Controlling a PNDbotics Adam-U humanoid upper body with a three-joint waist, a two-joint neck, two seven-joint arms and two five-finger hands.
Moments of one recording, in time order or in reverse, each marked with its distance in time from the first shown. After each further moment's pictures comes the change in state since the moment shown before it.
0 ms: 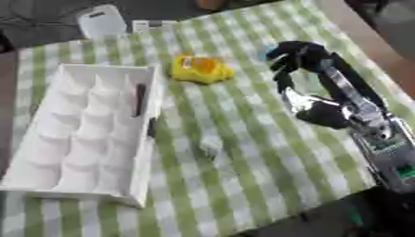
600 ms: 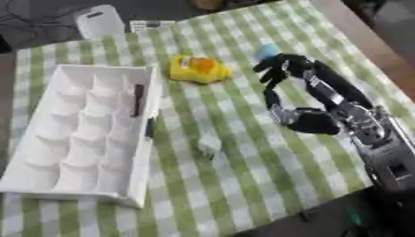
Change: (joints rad) left arm 0.001 0.000 0.000 0.000 0.000 0.001 0.000; right arm -0.011 -0.017 0.021 0.000 0.162 -0.035 0.185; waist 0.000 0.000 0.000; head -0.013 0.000
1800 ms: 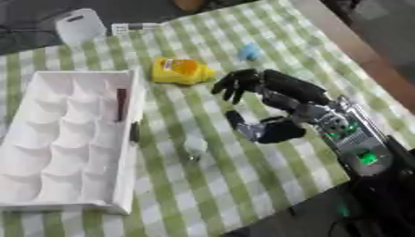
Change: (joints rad) left arm 0.002 0.000 -0.010 0.000 0.000 0.004 -0.005; right arm -0.072 -0.066 0.115 0.000 0.027 0.019 0.063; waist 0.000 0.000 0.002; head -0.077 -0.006
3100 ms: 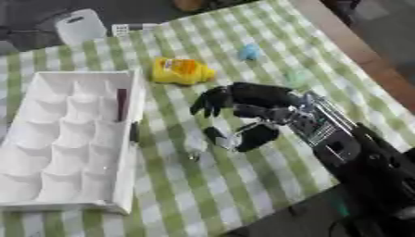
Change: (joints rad) left arm 0.004 0.000 -0.008 0.004 0.000 0.003 -0.009; right arm -0.104 -0.022 0.136 0.158 0.119 -0.046 0.113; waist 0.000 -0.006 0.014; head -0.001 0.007
